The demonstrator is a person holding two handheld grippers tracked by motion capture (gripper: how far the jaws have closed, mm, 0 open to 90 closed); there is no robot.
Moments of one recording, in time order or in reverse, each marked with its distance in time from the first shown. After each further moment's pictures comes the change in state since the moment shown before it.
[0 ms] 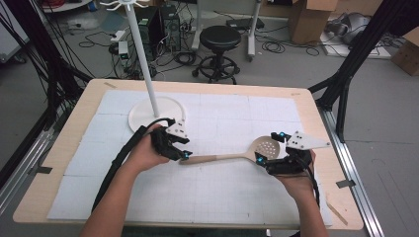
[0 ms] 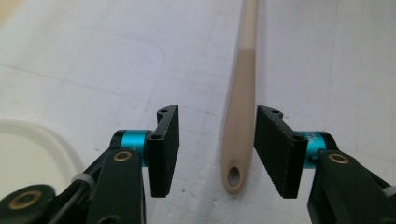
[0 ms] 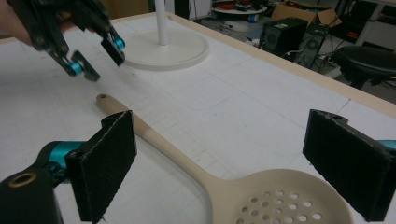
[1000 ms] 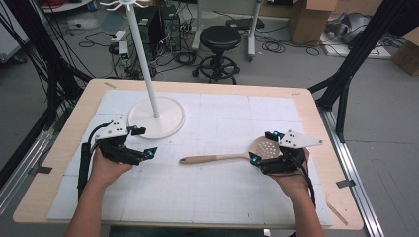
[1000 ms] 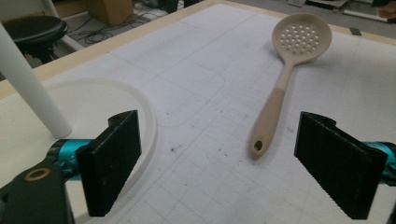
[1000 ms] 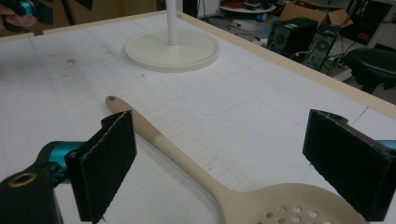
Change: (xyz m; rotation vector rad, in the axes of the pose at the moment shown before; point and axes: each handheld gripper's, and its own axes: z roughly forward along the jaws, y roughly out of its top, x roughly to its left) left arm 0.000 -0.085 -0.081 -0.348 0.185 -0.265; right arm 0.007 0.006 0.012 0.009 0.031 -0.020
